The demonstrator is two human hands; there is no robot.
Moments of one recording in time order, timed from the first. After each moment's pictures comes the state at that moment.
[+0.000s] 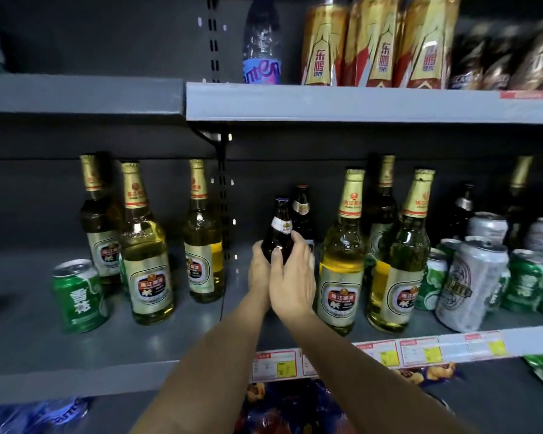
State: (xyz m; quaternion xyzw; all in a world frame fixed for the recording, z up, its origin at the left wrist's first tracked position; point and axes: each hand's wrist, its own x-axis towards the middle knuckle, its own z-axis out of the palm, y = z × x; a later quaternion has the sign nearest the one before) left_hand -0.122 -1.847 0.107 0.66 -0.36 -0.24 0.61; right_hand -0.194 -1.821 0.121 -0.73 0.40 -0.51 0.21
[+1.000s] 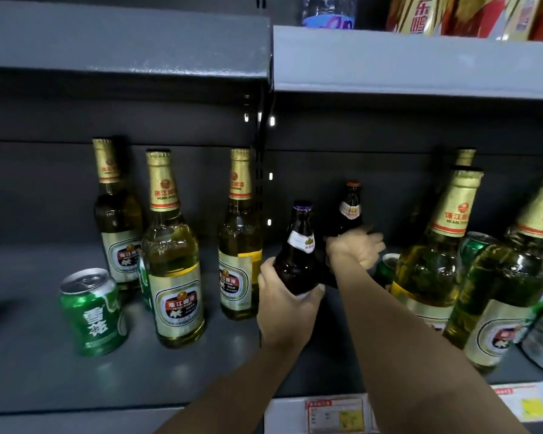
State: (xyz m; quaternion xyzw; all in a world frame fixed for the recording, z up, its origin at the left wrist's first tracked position) left_hand -0.089 -1.812 0.089 0.71 -0.38 -0.10 0.59; right_hand -0.139 -1.928 0.160 -0.61 0.65 -0.38 0.25
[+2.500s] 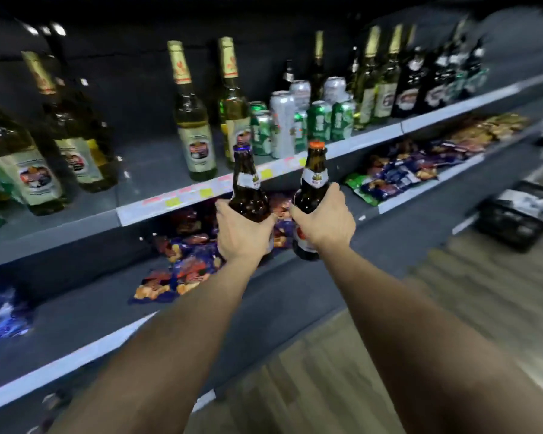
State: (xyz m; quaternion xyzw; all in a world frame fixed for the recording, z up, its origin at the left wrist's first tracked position) left_hand -0.373 -1.616 0.044 0.74 -0.45 -0.16 0.48; right_hand -0.504 -1.630 0.050 -0.58 0.70 -0.40 0.13
